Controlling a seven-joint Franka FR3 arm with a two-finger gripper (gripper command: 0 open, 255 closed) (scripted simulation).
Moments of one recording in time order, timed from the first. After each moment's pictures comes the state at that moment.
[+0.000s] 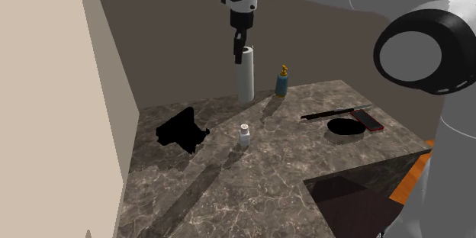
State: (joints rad) arm -0.05 0.26 -0.30 -1.38 0.08 1.71 -0.79
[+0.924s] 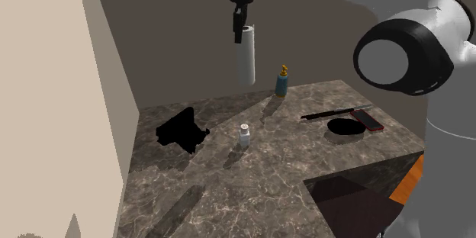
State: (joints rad) arm -0.08 0.35 -0.31 -1.06 0.11 1.47 -0.80
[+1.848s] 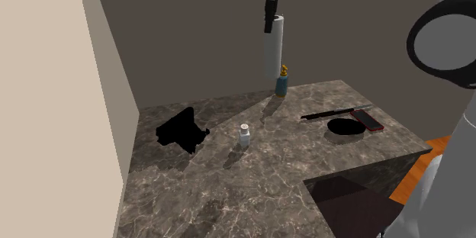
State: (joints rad) arm -0.11 0.13 -0.35 -1.26 0.05 1.46 -0.89
